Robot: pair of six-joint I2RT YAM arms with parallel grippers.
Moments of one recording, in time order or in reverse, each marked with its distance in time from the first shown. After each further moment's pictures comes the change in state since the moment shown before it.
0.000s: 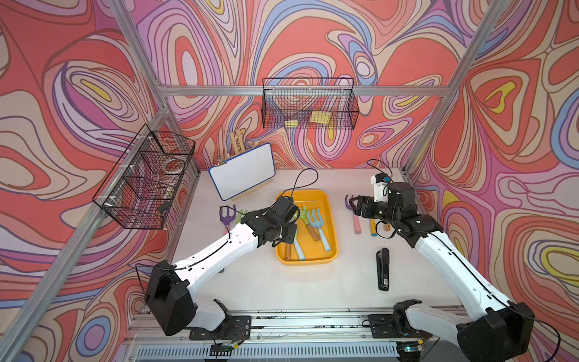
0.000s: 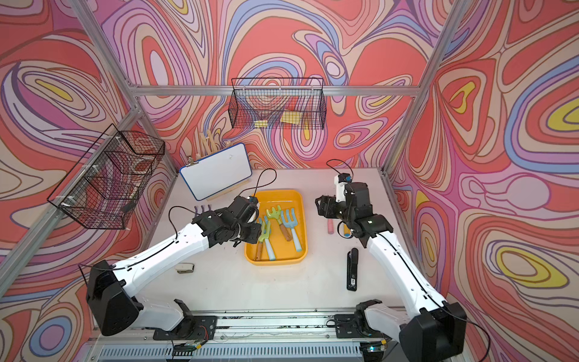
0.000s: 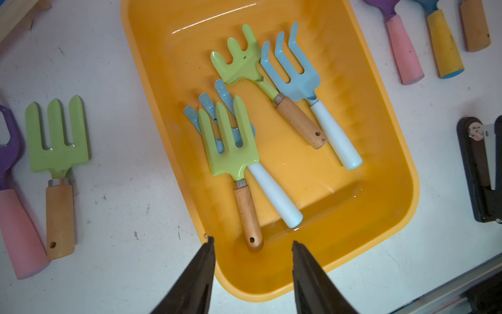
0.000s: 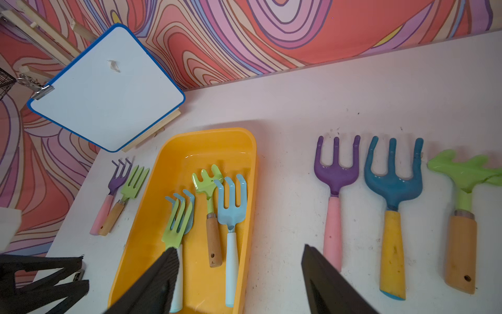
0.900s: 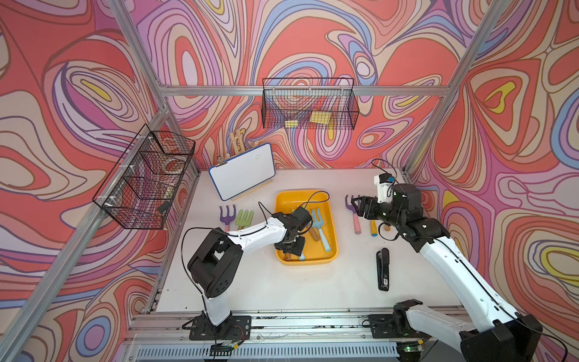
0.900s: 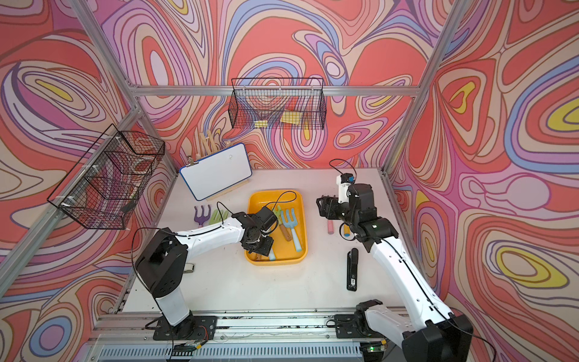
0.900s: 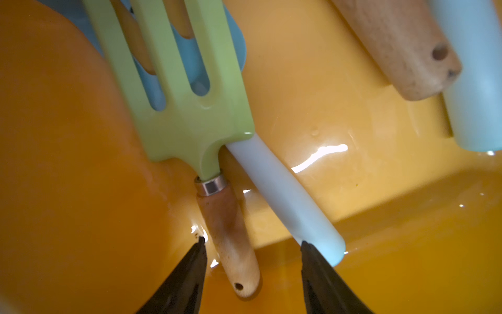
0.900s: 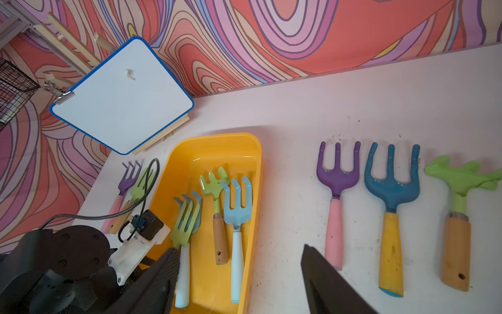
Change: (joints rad) left arm -0.018 0.355 0.016 0.021 0.090 -0.024; right arm 0.000 -0.047 0.000 -0.016 -0.009 0.000
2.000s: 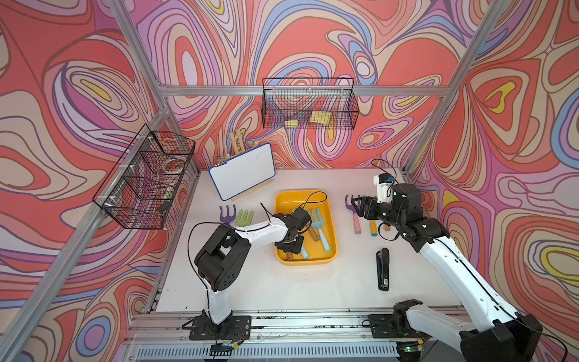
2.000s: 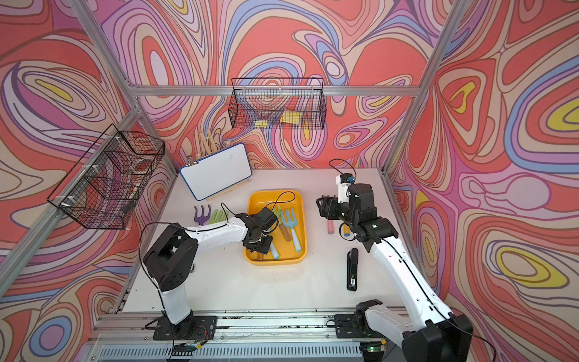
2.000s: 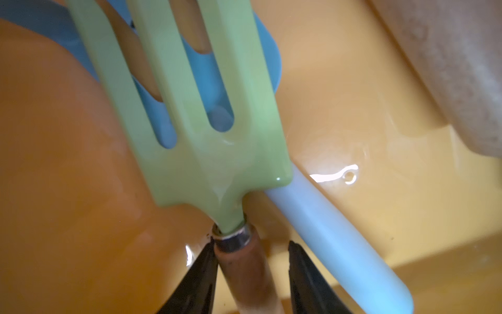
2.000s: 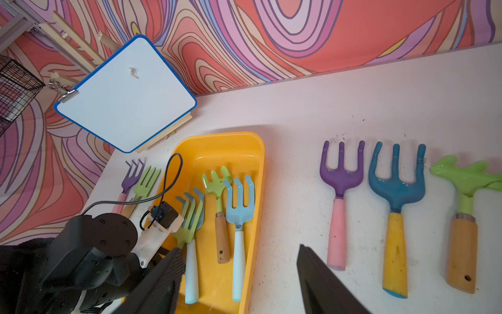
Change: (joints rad) left arm 0.029 0.076 -0.018 0.084 -0.026 0.007; right arm 0.000 0.000 0.000 0.000 -0.014 0.000
